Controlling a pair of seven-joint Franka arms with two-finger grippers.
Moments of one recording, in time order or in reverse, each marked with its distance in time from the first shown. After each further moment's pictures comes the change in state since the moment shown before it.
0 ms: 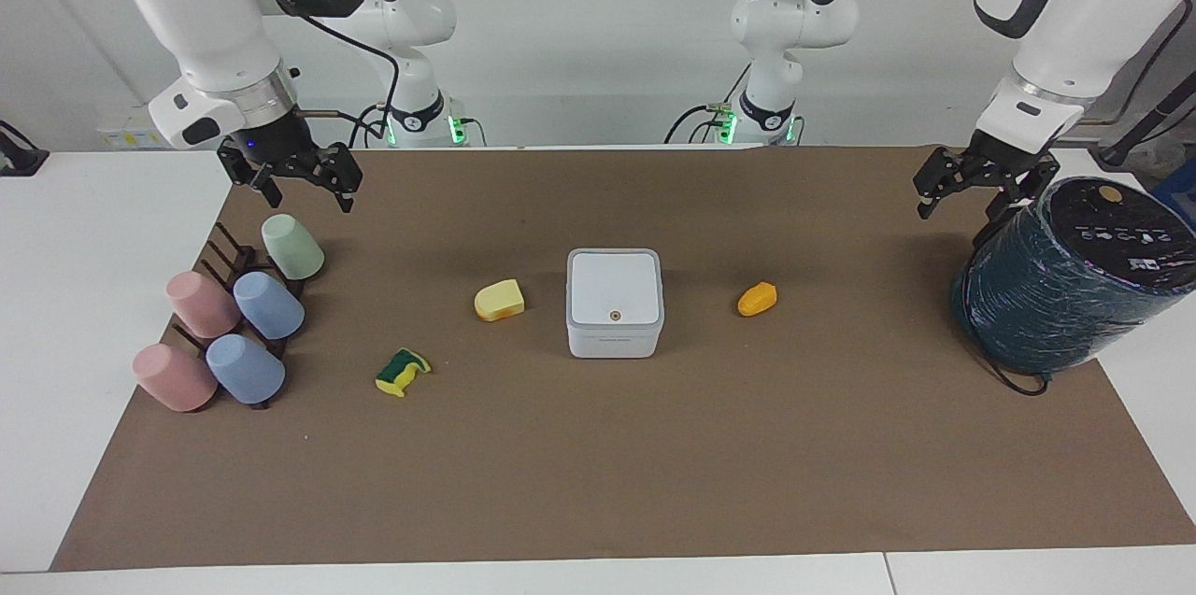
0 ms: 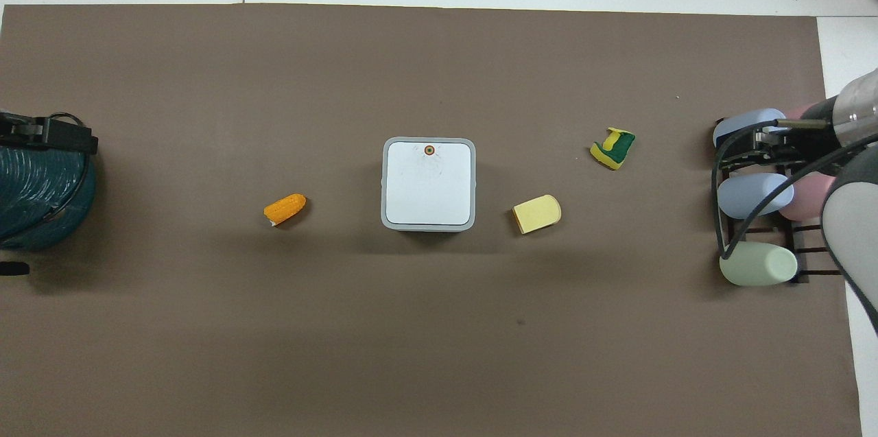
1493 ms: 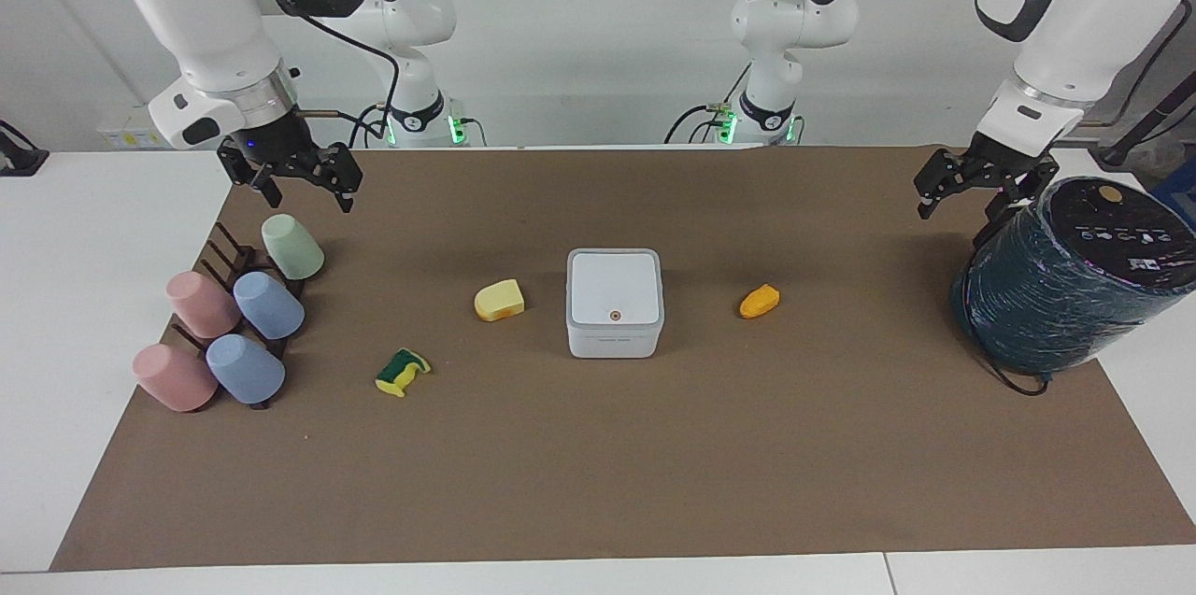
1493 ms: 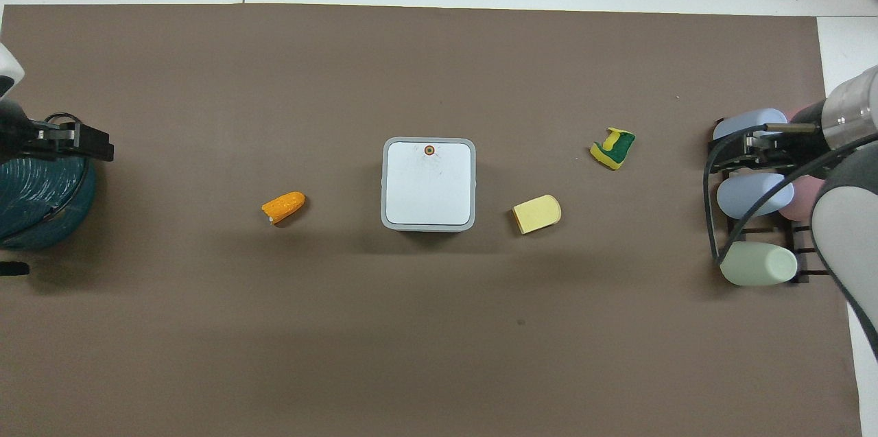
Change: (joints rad) left arm -0.030 -0.004 -0.007 -0.034 0.000 -0.006 -0.122; right arm 0.013 0.000 0.005 -0.002 0.001 -0.014 0.000
